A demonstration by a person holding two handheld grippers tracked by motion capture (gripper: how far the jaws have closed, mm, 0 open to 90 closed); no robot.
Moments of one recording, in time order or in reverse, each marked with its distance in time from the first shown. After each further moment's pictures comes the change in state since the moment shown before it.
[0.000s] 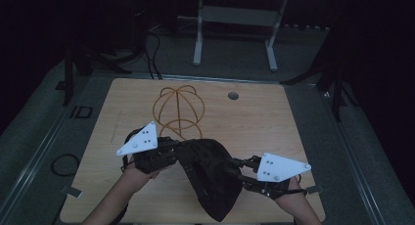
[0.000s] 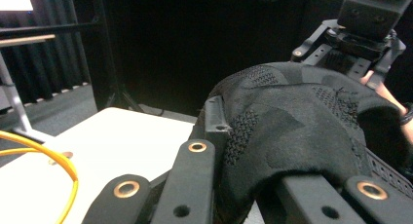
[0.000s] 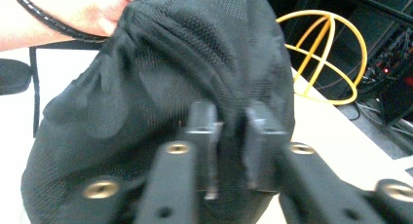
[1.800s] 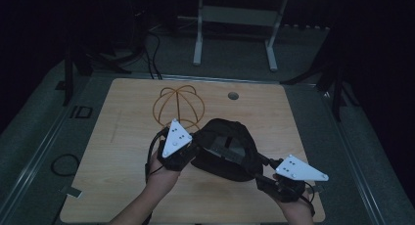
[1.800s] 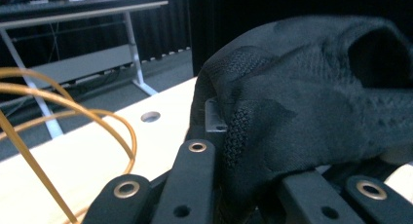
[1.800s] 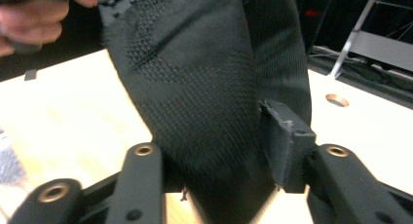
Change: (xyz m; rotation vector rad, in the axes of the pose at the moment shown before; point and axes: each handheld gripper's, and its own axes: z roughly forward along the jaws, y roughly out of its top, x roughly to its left) left arm -0.028 0.016 0.053 0.135 0.453 -0.021; right arm 0.001 -0.052 -0.023 0.042 -0.328 0.327
